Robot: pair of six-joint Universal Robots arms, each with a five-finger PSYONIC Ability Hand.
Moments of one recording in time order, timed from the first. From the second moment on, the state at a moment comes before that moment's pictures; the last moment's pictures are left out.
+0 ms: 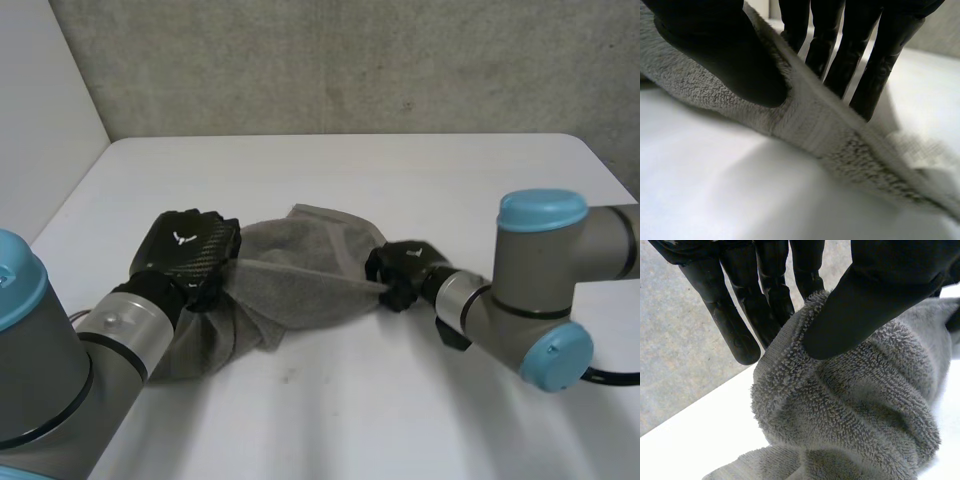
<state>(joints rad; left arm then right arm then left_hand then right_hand) 4.20 -1.68 -1.83 3.34 -1.58 3.36 2.02 -0.88 1.33 0.00 1.27 3.08 1.15 1.21 1.22 1.22 1.02 1.31 1.15 1.15 1.15 0.96</state>
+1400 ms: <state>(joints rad) 4.25 -2.08 -0.95 3.22 -1.57 3.43 1.95 -0.93 0.48 0.41 1.35 2.76 1.15 1.21 1.22 1.22 1.02 1.39 1.21 1.21 1.22 1.04</state>
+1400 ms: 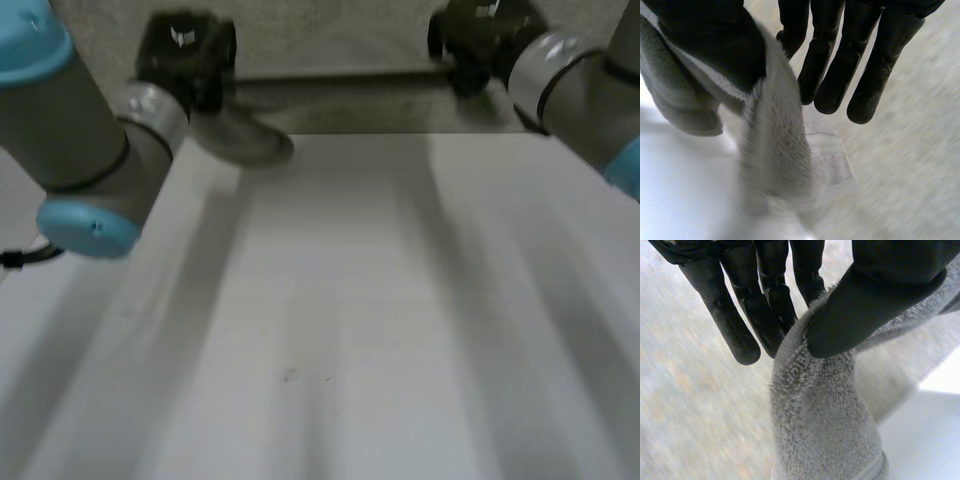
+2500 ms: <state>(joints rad) 4.43 -1.95 -1.70 3.33 -1.35 3.43 1.68 -1.08 1.53 0.04 1.21 2.65 0.40 0.40 0.40 0.40 0.23 1.39 1.21 1.21 1.22 1.04</state>
